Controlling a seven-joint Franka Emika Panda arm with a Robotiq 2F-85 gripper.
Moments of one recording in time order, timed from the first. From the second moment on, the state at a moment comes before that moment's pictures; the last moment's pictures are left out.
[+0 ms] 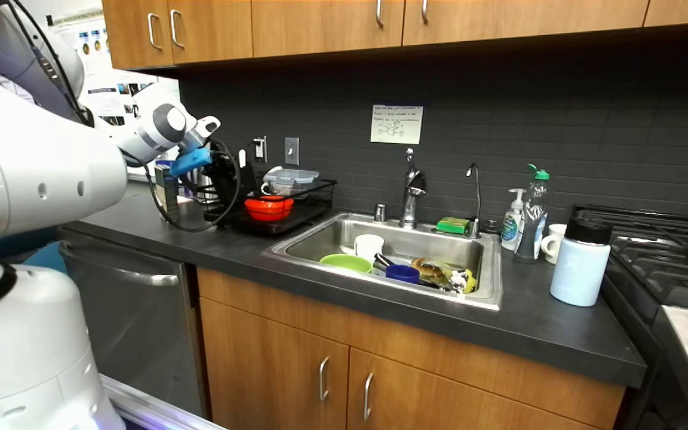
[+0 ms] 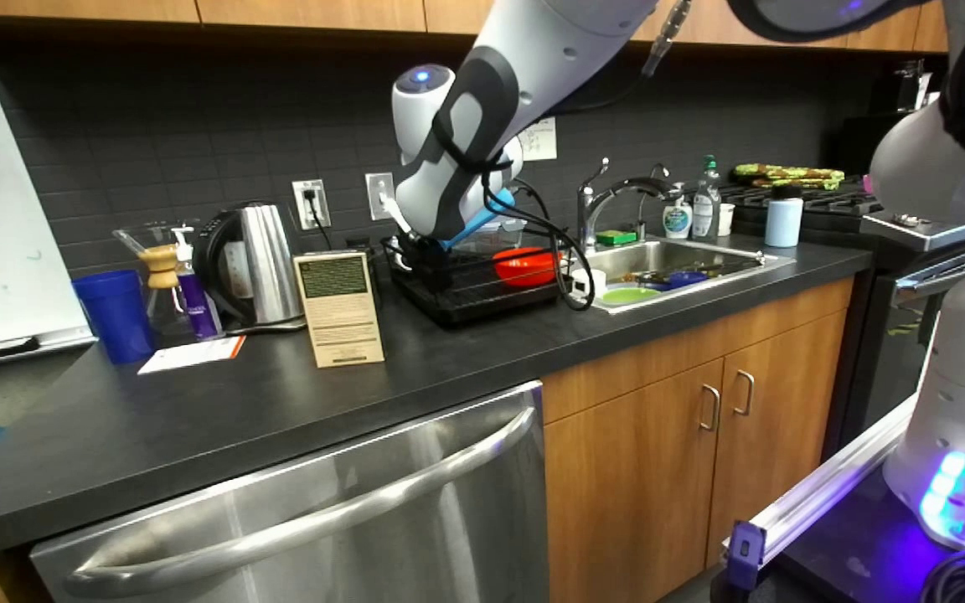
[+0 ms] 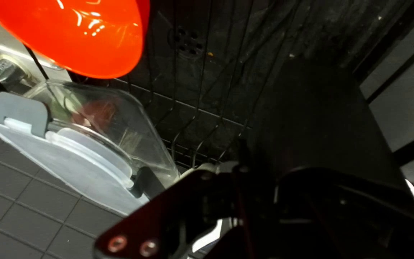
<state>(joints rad) -1.59 -0.84 1.92 -1.94 0.38 2.74 0.20</state>
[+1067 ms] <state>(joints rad) -1.61 -0.84 1.92 -2.04 0.30 2.95 0.15</state>
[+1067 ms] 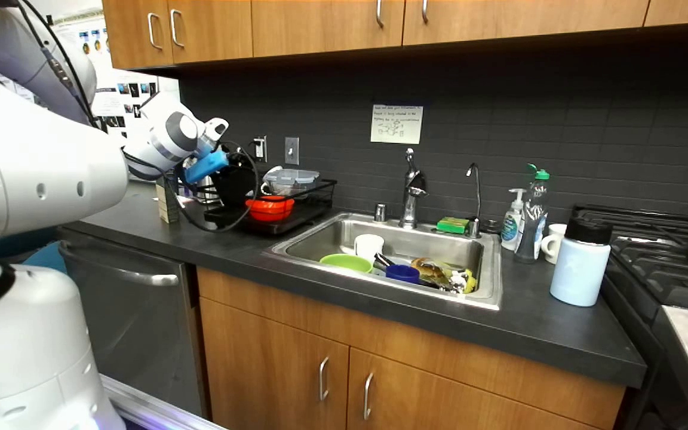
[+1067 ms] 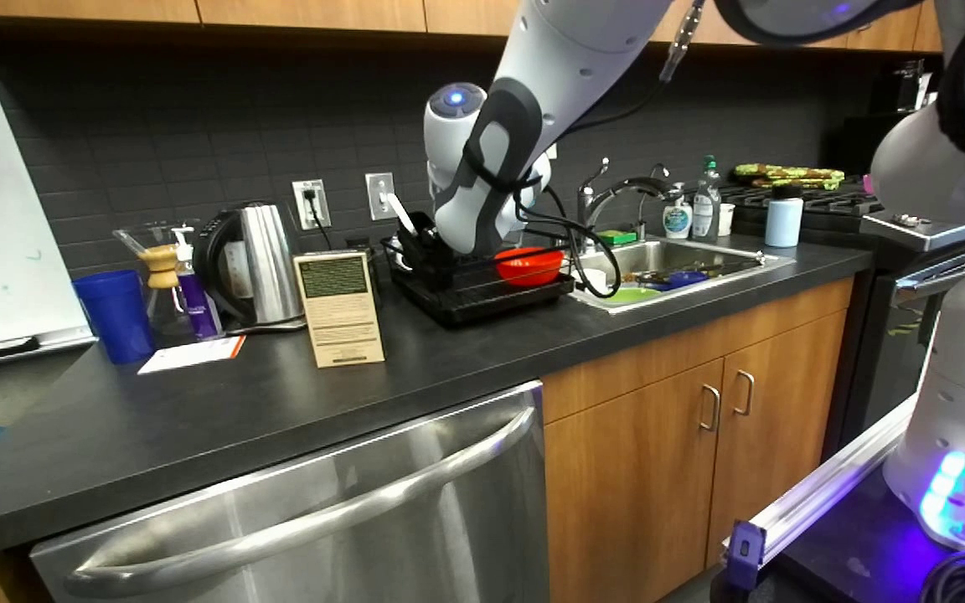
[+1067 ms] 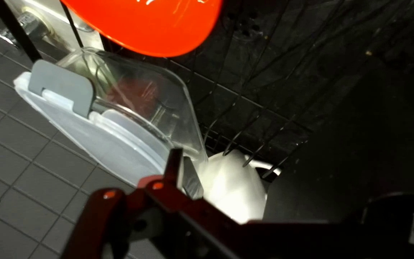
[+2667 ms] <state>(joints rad) -1.50 -0.83 1.81 -2.12 0.29 3.04 0.24</state>
